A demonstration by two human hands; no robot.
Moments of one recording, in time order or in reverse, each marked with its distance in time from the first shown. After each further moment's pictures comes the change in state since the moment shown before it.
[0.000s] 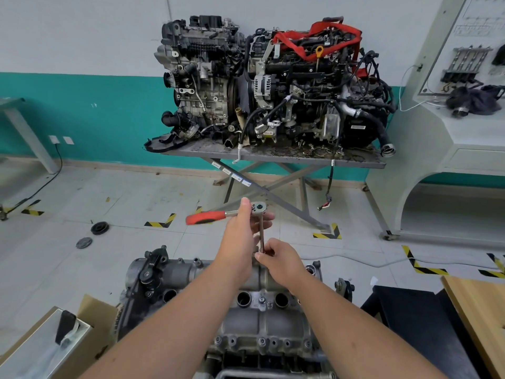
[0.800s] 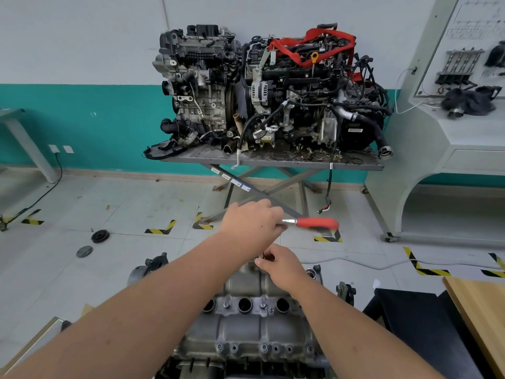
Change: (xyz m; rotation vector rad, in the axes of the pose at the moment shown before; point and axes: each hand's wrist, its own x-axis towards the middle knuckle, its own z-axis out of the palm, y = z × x) left_hand 0.013 0.046 0.007 1.725 -0.234 0.692; right_hand -0.002 0.000 -0.002 0.001 -0.026 -0.011
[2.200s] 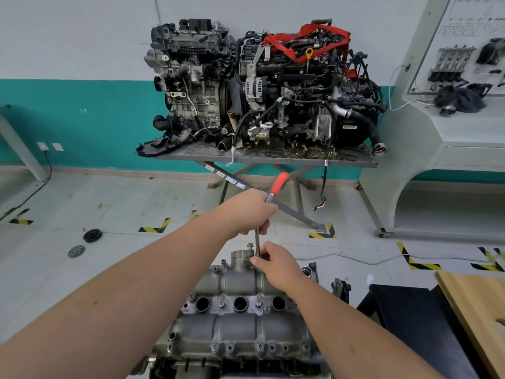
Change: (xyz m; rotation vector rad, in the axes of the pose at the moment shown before) left_hand 0.024 -0.008 -0.020 -0.773 -0.300 -0.327; right_hand 0.004 0.004 0.002 -0.034 -0.009 0.012
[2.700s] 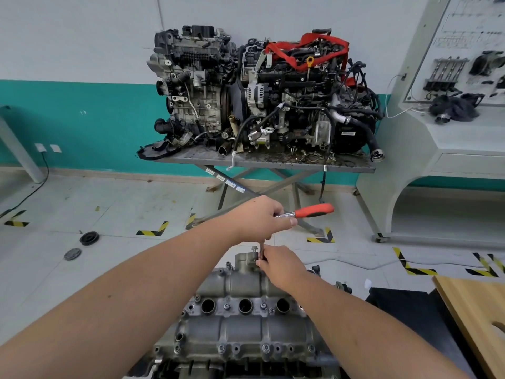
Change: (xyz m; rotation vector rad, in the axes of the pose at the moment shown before) left_hand -0.004 -0.011 -0.001 0.098 -0.031 0.249; right_hand -0.001 -0.020 -0.008 -0.463 -0.041 -0.109
